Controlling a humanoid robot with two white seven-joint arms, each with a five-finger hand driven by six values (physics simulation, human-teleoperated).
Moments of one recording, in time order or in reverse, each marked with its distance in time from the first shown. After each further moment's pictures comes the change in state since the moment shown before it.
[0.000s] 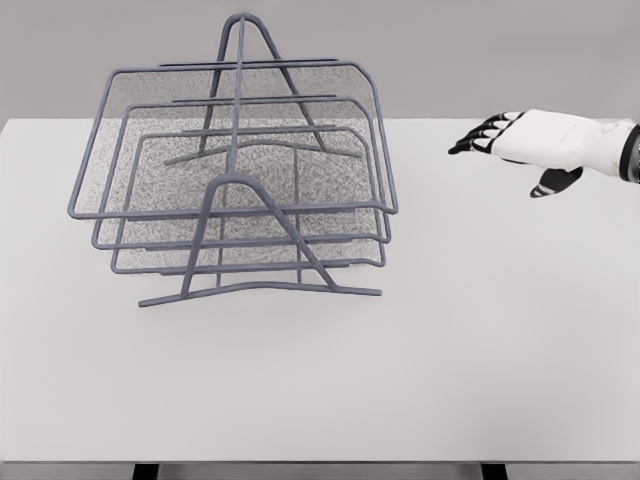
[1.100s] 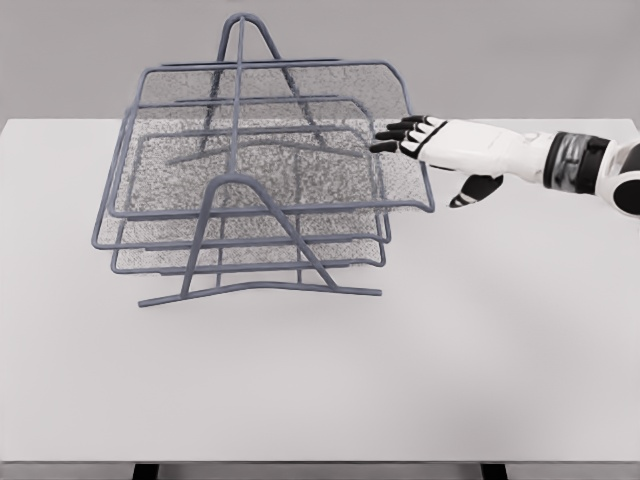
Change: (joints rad) left arm 0.000 0.000 0.000 0.000 0.000 0.000 0.000; right arm 0.031 0.186 -0.037 0.069 -0.068 -0.063 -0.014
